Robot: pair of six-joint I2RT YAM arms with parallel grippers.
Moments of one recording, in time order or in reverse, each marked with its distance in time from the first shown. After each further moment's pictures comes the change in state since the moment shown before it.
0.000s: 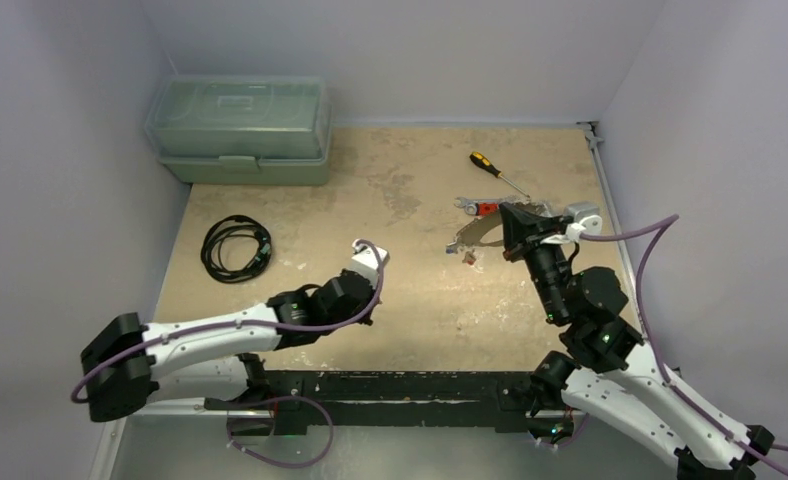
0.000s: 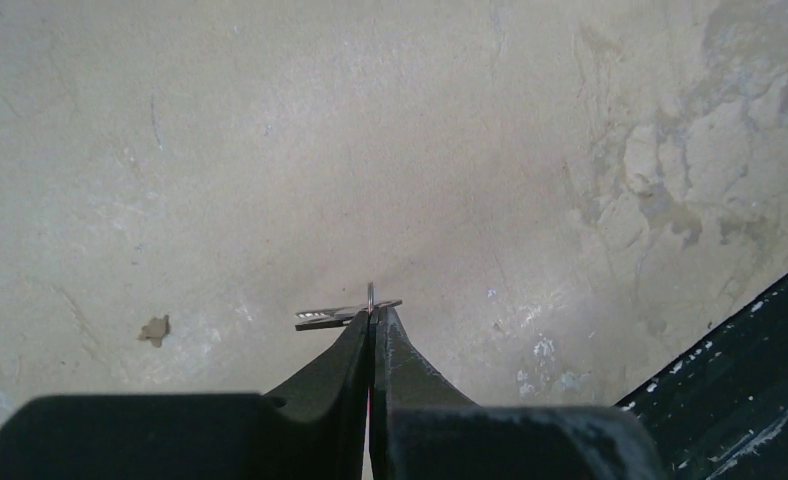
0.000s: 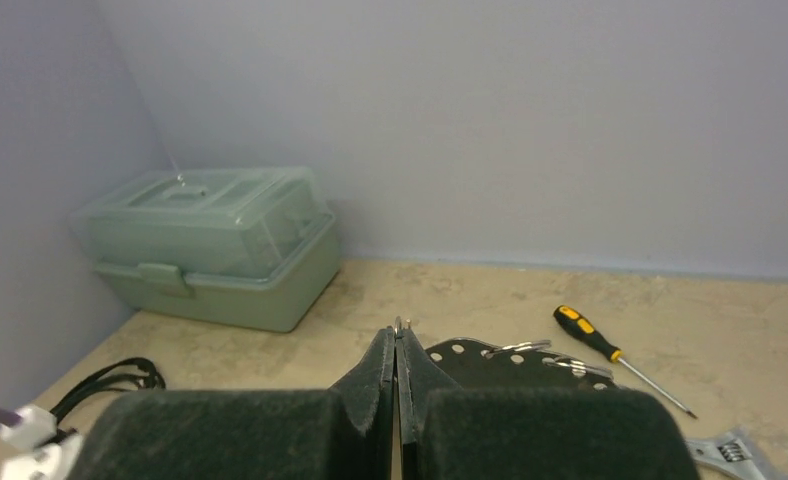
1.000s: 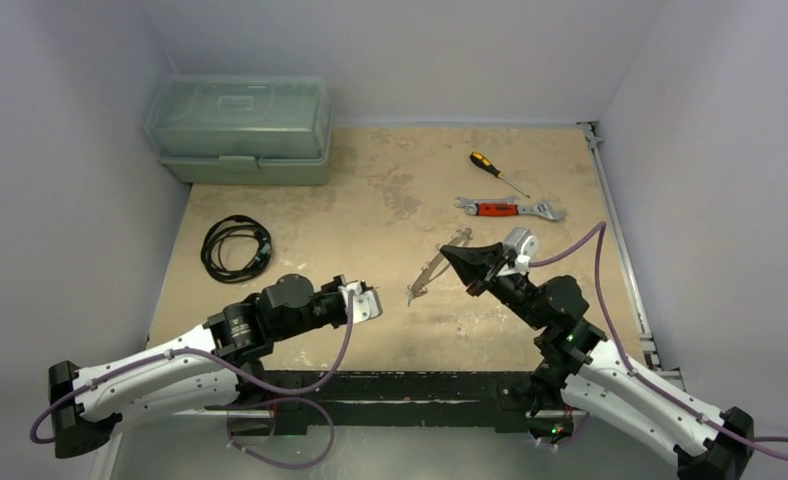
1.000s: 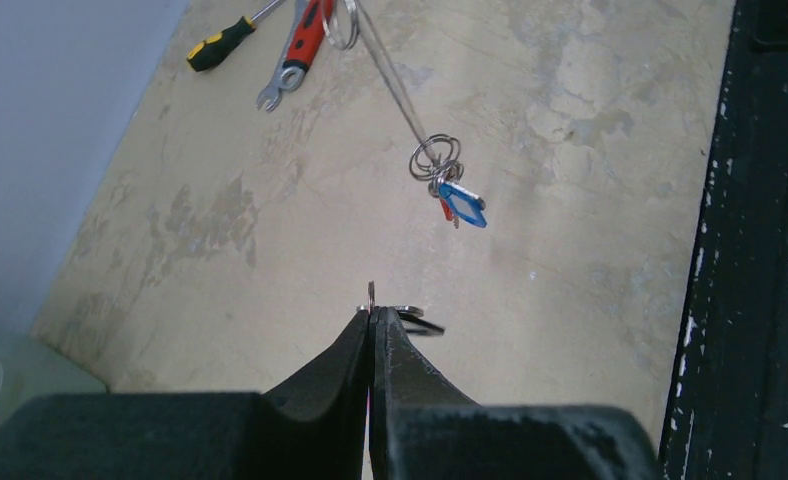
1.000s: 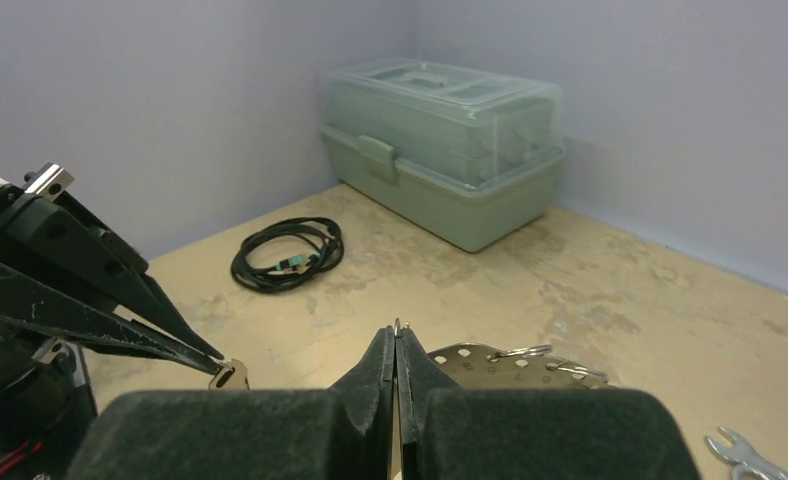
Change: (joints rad) left arm 0.000 -0.466 -0.026 -0.045 0.296 0.858; right arm 0.000 0.036 -0.275 0.258 -0.541 0.025
